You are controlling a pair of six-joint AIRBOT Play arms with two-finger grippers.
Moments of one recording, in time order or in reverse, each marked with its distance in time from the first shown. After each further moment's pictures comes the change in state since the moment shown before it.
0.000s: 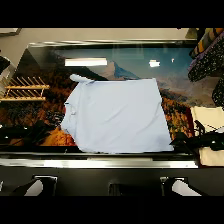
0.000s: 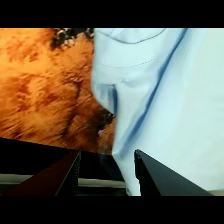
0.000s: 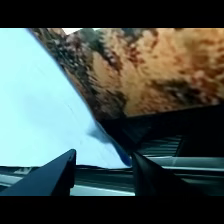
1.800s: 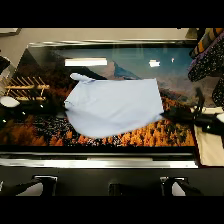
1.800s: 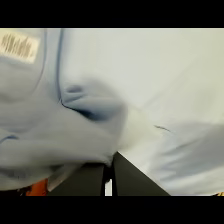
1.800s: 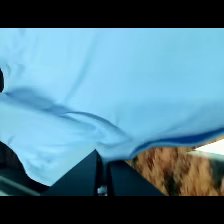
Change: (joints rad) left arm -0.266 -0.269 0.409 -0.176 0.113 0.031; right arm 0.333 0.279 0.208 0.459 -0.166 -0.074
